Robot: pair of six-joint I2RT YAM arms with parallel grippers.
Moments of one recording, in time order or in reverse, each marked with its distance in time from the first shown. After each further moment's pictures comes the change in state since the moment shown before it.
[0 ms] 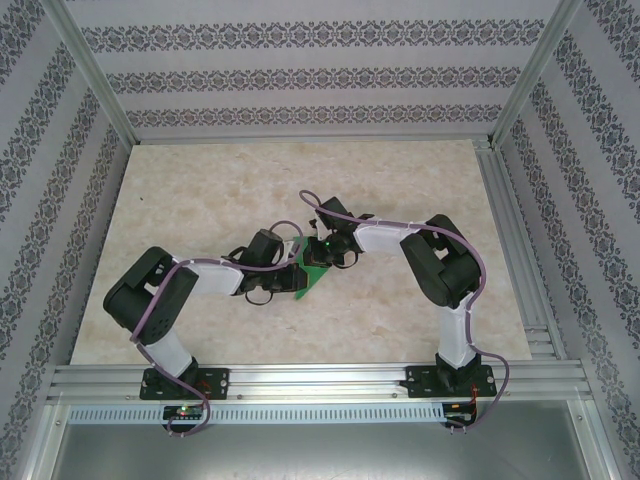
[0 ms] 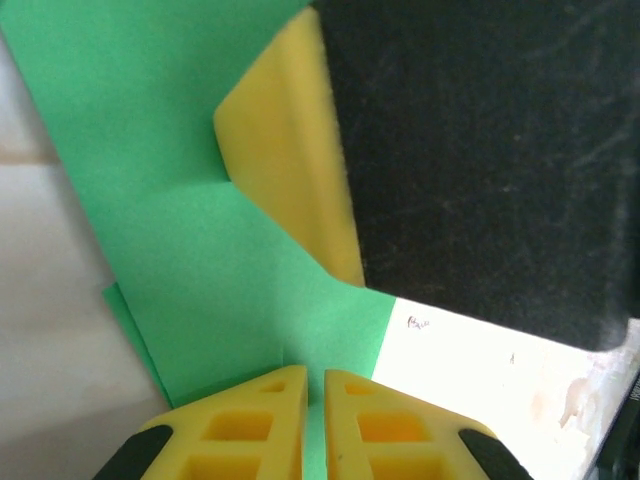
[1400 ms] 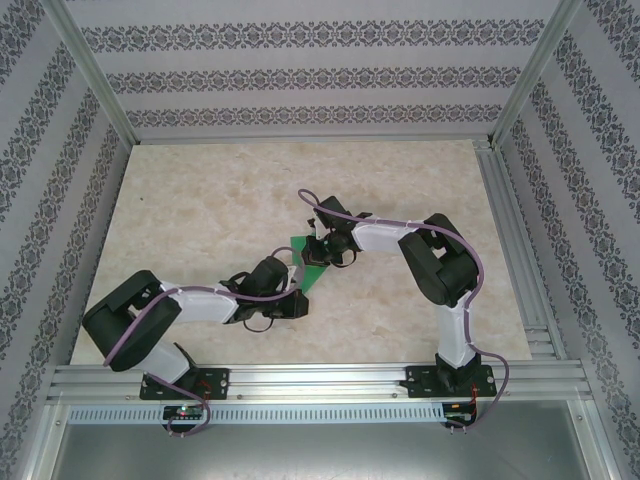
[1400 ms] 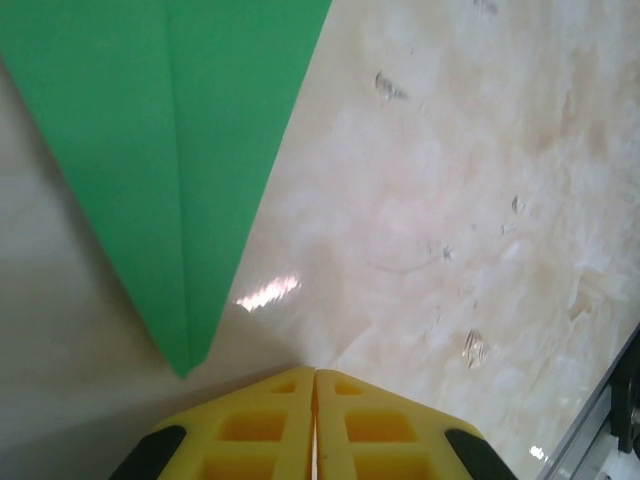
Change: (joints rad) left arm -0.184 -0.182 -0.166 -0.013 -0.108 -0.135; right arm 0.000 0.016 0.023 -0.009 -0.005 0.003
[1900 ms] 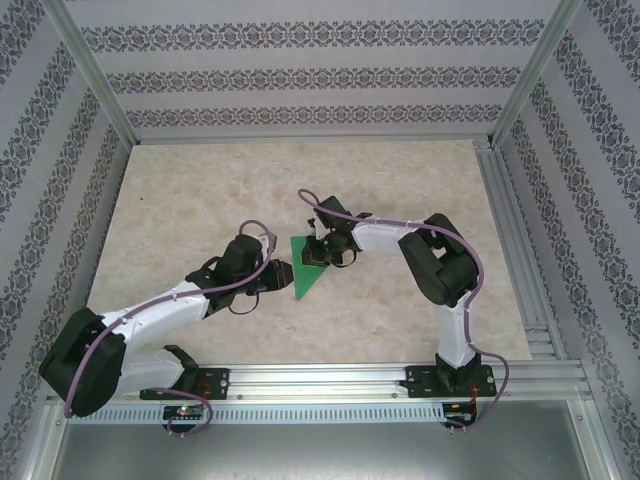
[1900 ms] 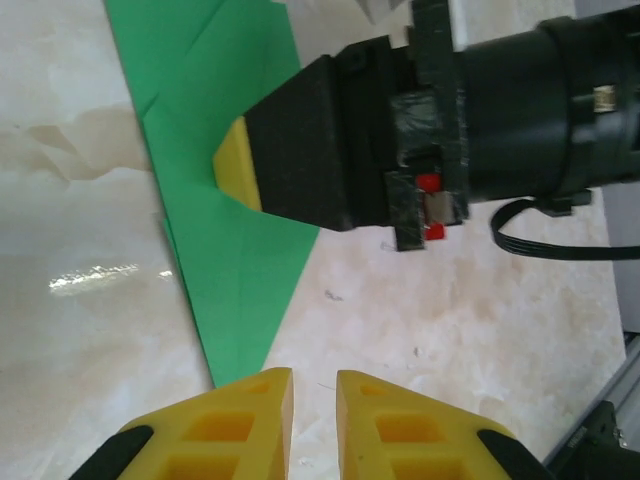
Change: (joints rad) left arm 0.151 -0.263 0.069 -0.163 -0.117 0.011; right arm 0.000 0.000 0.000 0.002 0.000 0.000
